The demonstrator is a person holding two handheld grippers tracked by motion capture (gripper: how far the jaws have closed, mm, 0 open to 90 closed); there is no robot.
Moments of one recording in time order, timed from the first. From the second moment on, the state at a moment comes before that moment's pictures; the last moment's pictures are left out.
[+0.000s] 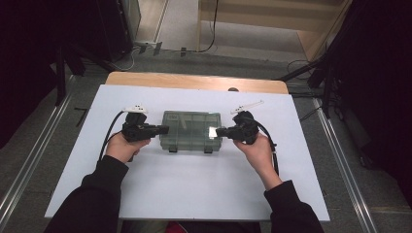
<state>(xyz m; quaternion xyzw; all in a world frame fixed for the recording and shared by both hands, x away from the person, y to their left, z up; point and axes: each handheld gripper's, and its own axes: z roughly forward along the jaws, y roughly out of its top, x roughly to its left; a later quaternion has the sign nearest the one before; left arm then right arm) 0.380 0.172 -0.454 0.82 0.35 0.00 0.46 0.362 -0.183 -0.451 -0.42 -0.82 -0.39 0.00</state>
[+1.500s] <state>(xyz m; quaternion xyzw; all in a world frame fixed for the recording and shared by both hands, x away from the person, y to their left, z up) 0.377 0.168 -0.474 0.82 0.35 -0.02 0.45 0.355 -0.172 -0.473 -0.41 -0.82 -0.39 0.00</state>
